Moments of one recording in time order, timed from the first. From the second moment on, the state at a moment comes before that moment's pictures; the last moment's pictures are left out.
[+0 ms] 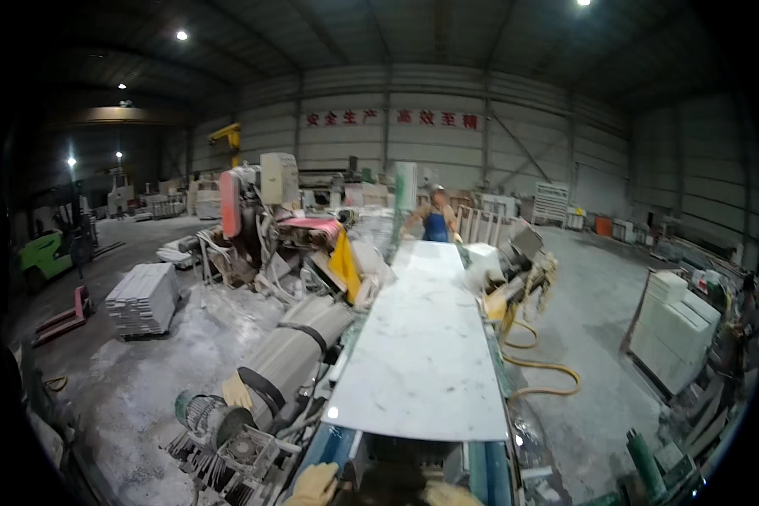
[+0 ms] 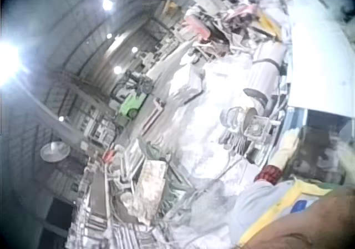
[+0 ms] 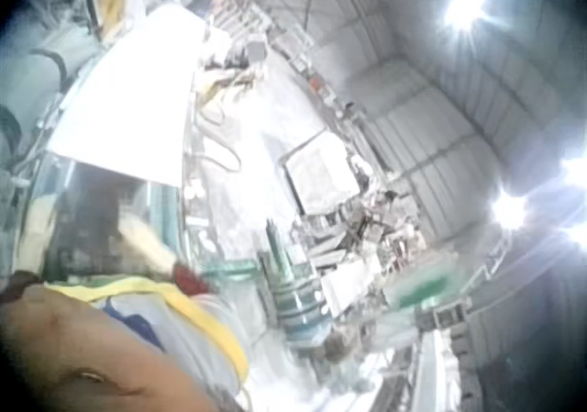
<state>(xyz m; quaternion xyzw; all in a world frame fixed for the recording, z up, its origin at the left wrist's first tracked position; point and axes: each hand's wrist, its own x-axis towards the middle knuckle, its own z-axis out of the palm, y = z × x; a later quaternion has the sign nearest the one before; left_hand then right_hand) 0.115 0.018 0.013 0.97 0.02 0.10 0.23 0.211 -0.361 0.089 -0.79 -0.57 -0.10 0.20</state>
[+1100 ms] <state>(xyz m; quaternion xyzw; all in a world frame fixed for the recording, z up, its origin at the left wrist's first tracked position) 0.089 0.009 0.023 0.97 -0.04 0.18 0.18 0.252 -0.422 0.044 -0.90 -0.32 -0.21 0.19</state>
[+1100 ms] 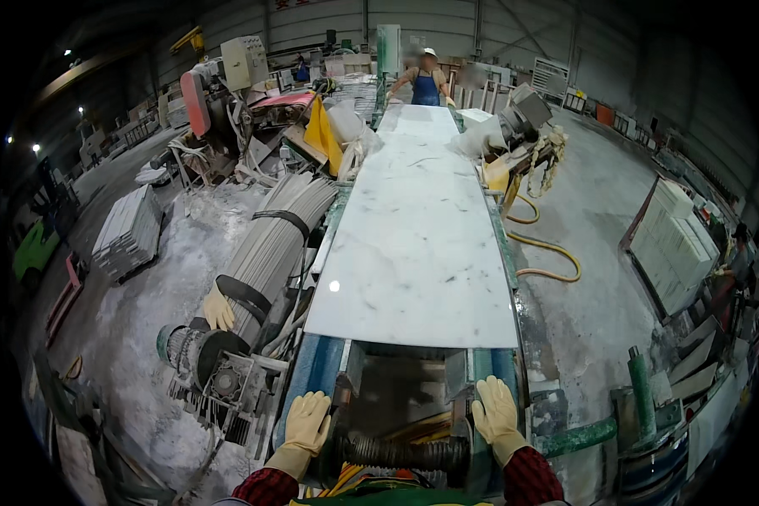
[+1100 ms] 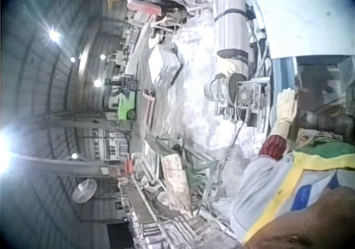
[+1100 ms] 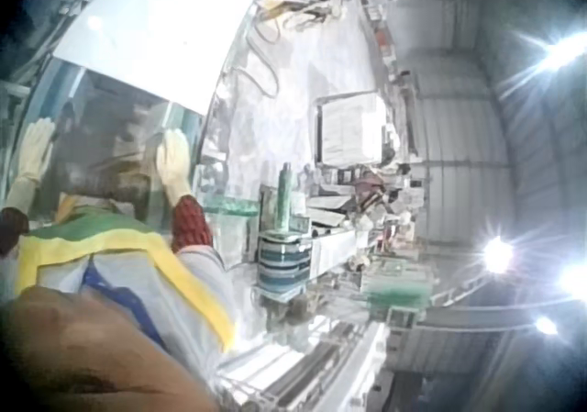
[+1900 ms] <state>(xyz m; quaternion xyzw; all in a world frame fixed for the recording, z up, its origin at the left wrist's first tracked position) 0.209 0.038 0.011 0.98 -0.01 0.12 0.15 0.388 -0.415 -0.014 -0.93 -0.23 -0.18 0.20</state>
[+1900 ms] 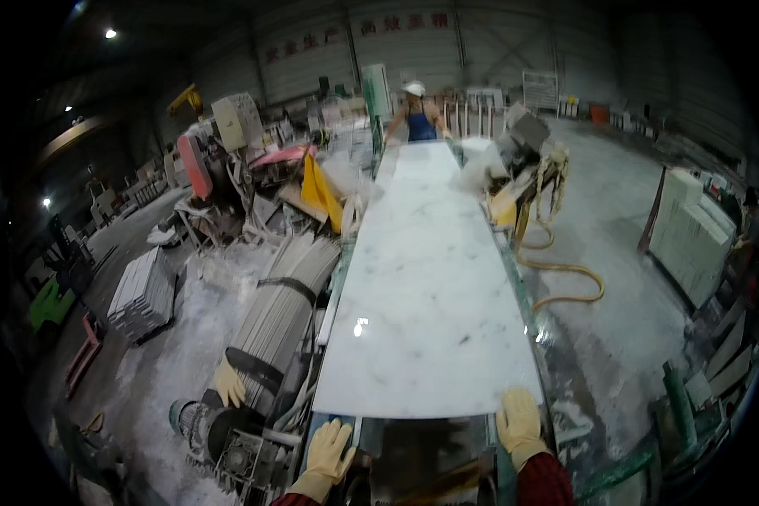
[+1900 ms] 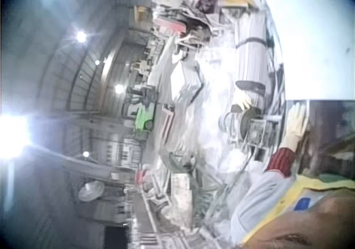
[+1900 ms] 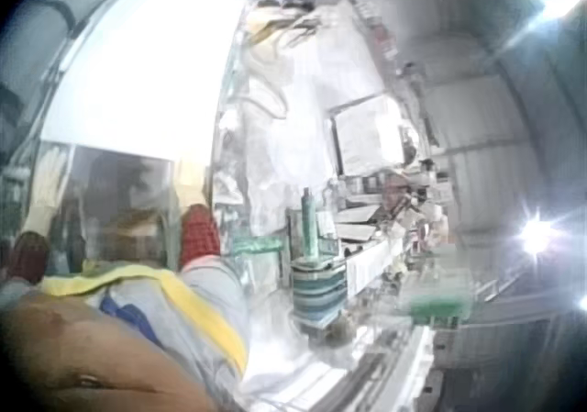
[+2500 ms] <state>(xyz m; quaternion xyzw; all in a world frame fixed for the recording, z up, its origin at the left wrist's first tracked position) 0.190 0.033 -0.002 0.97 0.01 0.17 0.16 0.389 -0.437 -0.040 -0.98 -0.13 -0.05 0.14</state>
